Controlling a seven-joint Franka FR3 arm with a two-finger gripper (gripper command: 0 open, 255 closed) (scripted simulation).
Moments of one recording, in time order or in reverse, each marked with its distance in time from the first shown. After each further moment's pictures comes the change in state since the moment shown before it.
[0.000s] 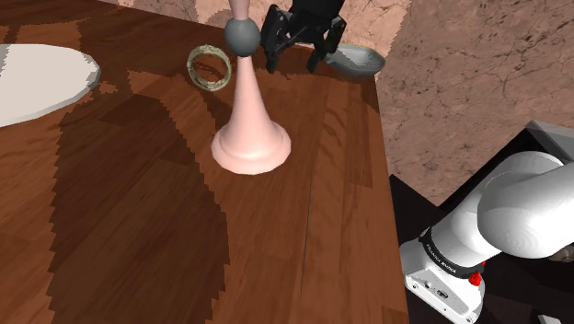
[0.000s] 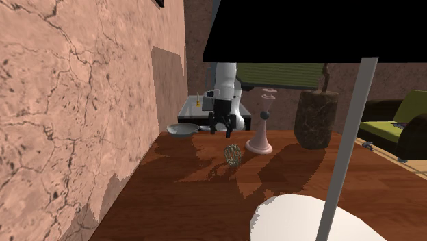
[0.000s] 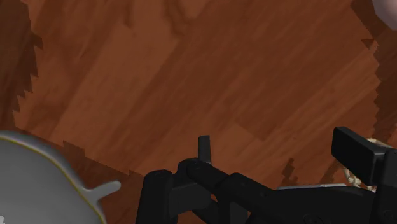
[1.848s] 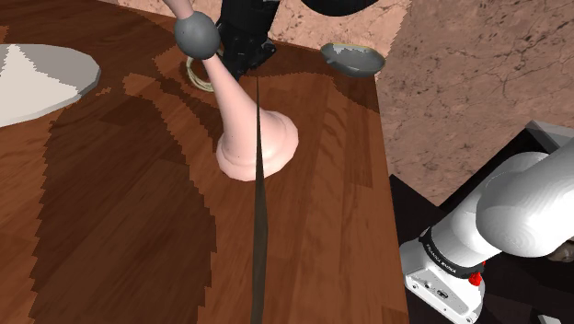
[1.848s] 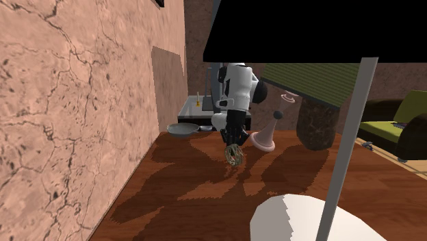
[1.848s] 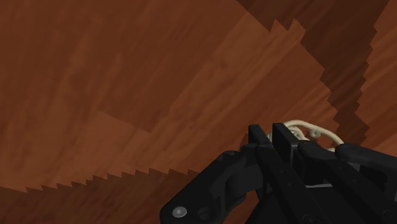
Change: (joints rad) arm -0.028 0.242 0.178 0.132 -0.136 0.212 0.234
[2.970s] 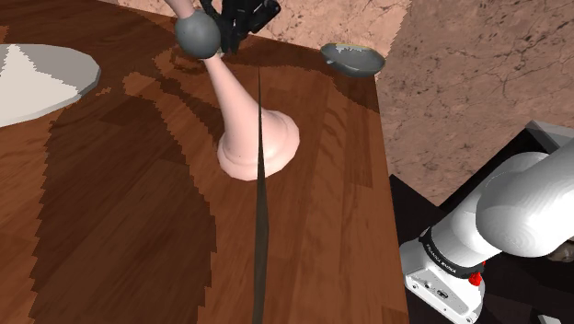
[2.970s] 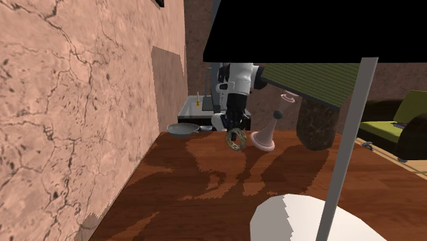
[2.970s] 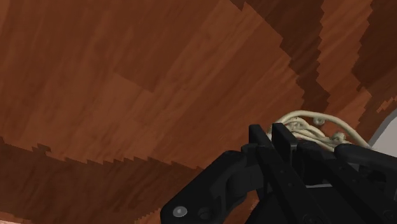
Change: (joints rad) arm -0.003 -0.003 -0.010 0.157 0.005 -0.159 -0.017
